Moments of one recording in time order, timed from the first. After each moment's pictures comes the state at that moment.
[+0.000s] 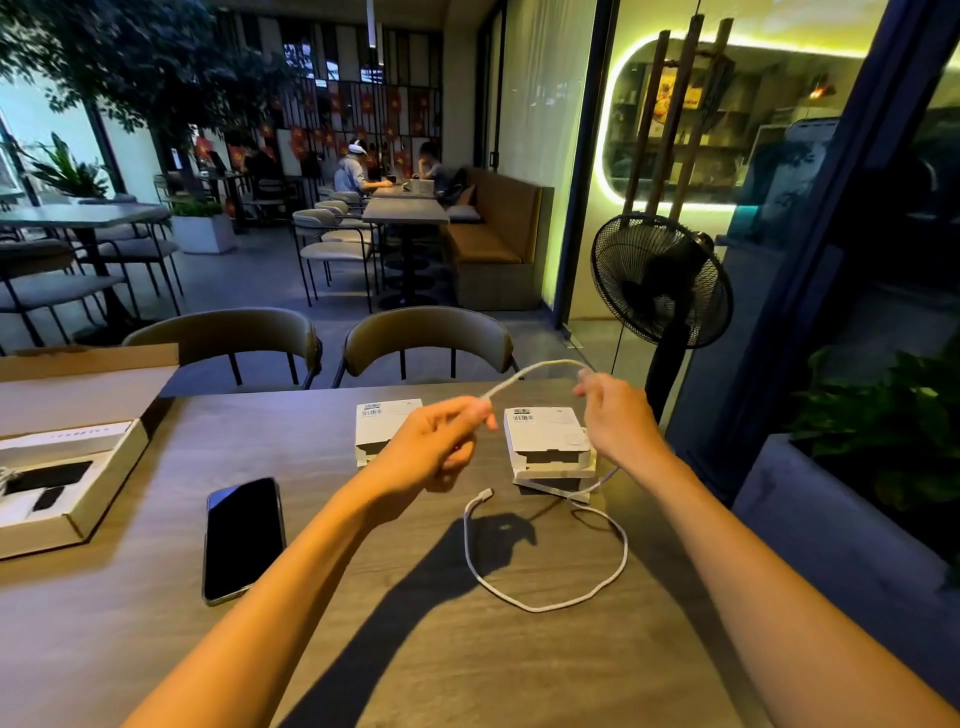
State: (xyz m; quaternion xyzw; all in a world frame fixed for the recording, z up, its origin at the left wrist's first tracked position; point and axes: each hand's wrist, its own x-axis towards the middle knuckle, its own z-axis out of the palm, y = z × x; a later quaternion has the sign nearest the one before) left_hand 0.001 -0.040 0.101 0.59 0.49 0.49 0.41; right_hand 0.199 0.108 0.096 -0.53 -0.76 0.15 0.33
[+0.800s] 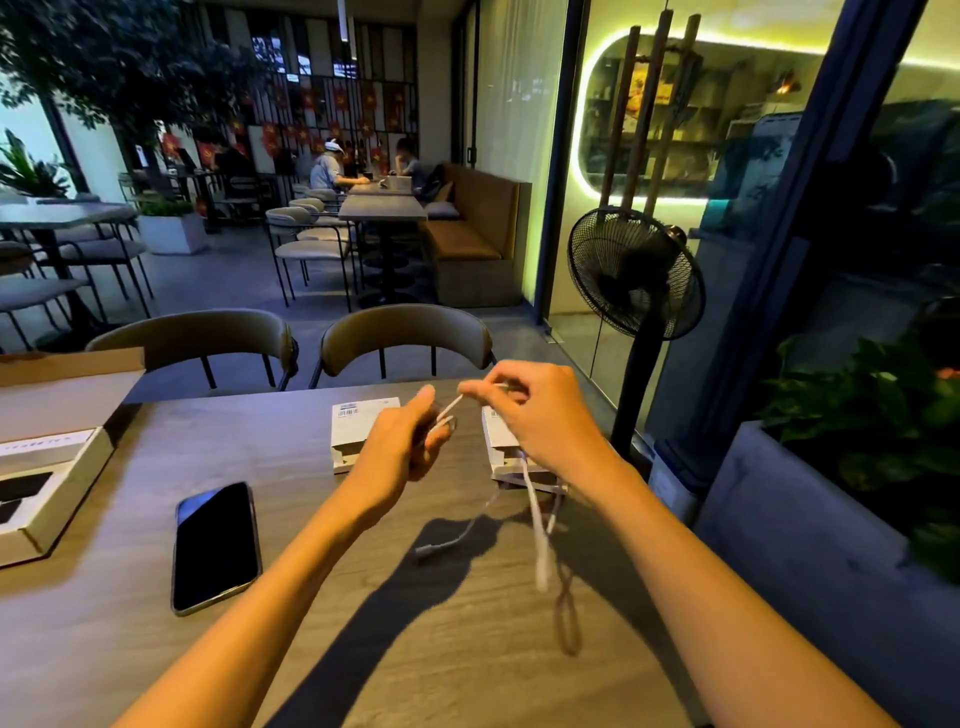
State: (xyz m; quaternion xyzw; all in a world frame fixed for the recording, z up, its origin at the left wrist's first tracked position) left_hand 0.009 -0.039 0.091 0.55 0.52 0.56 0.34; right_hand 0.174 0.037 0.131 -0.30 -0.83 0.23 0.40
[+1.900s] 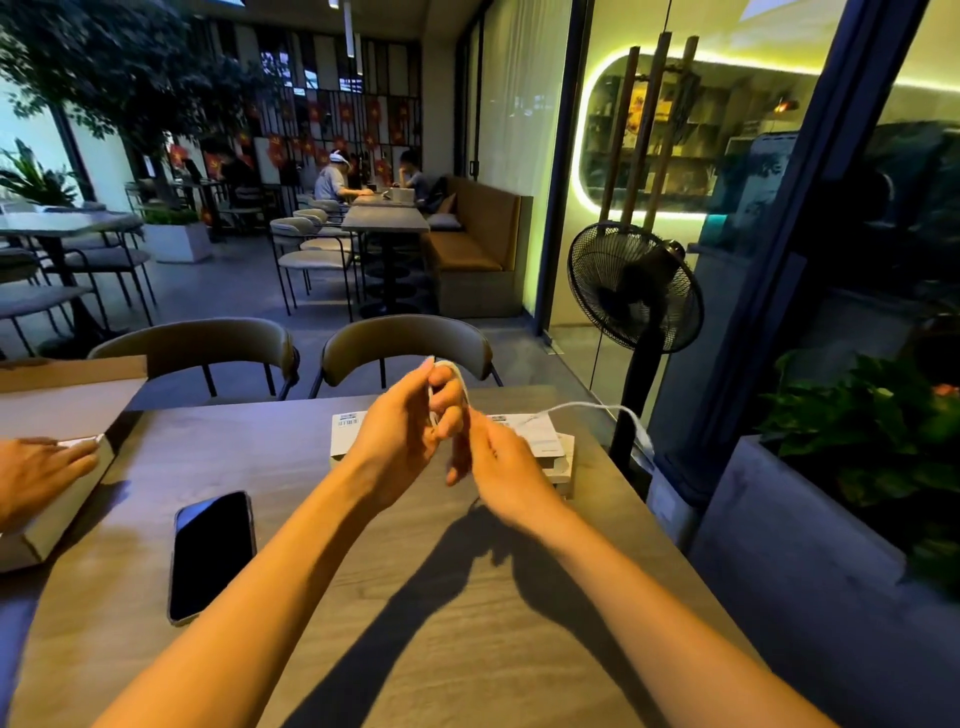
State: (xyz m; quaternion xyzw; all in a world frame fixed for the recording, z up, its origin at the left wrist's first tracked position) left_hand 0.019 -0.028 0.128 0.45 0.31 0.64 0.54; right_hand 0.148 0.015 0.095 -0.36 -0.77 0.42 0.31
